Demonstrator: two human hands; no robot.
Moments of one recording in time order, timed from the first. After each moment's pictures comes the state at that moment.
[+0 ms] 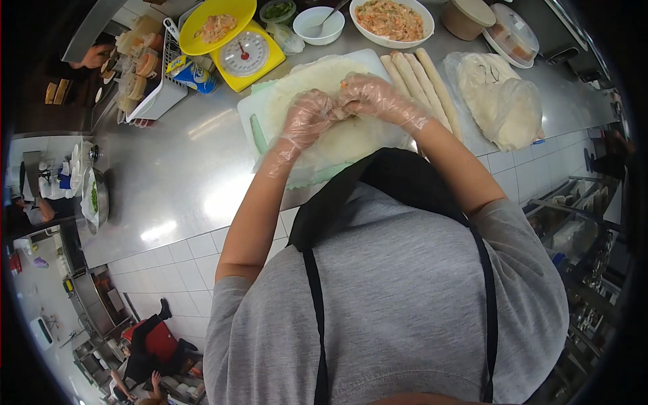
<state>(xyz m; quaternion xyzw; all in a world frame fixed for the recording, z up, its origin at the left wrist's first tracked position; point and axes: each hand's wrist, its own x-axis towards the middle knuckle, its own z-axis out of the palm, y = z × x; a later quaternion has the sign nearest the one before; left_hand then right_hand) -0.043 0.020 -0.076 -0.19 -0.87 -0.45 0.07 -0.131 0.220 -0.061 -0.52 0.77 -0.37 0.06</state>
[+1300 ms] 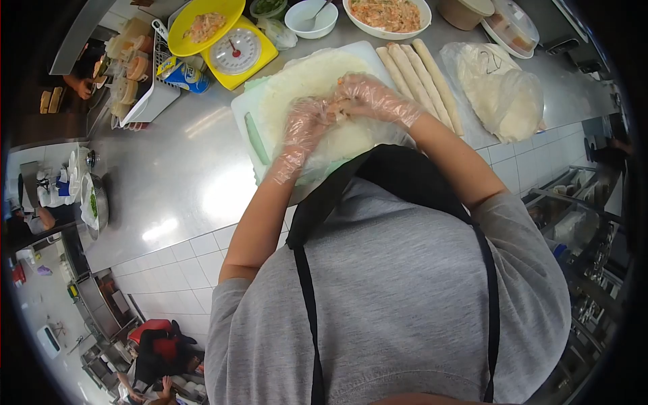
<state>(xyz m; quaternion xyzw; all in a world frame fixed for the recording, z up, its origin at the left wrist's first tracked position) -0.034 0.036 -0.099 -0.03 -0.94 -0.33 -0.02 -0.136 0.219 -0.100 -0.52 0.77 -0.35 0.07</state>
